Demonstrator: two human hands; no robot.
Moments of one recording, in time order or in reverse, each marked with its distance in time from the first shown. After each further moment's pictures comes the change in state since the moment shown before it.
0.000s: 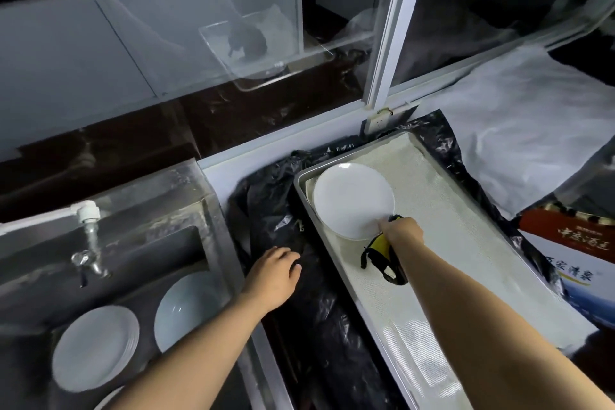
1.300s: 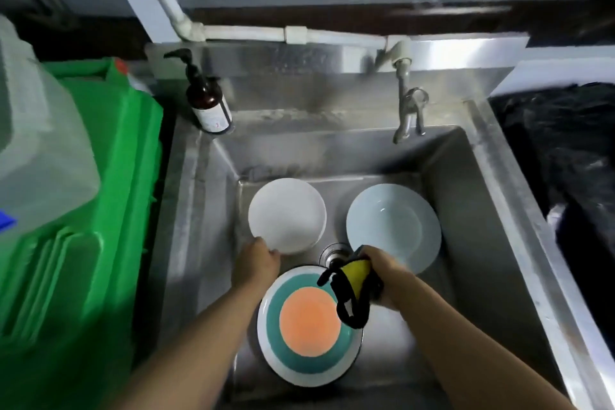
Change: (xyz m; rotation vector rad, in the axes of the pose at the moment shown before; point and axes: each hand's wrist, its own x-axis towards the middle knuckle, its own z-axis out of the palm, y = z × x) left_hand -0.282 -0.526 0.076 -0.412 0.161 -0.864; right_hand -0.344 0.074 0.539 0.091 -0.704 0.232
